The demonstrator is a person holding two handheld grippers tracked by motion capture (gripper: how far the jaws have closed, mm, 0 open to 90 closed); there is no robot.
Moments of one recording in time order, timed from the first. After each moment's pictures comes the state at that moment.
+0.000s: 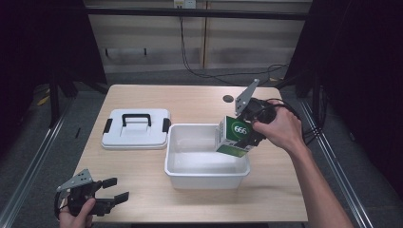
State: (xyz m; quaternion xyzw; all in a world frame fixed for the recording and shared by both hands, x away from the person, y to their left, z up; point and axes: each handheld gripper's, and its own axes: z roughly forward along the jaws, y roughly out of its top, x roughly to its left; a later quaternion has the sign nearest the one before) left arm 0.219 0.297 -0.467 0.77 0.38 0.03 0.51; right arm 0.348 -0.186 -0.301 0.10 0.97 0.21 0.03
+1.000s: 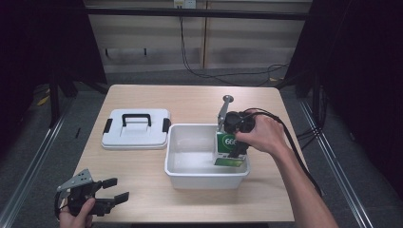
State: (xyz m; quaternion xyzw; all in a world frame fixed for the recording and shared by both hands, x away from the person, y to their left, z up) left arm 0.219 0.297 -0.467 0.77 0.38 0.03 0.51; right arm 0.362 -0.150 -0.350 0.06 0.99 0.11 -0.02
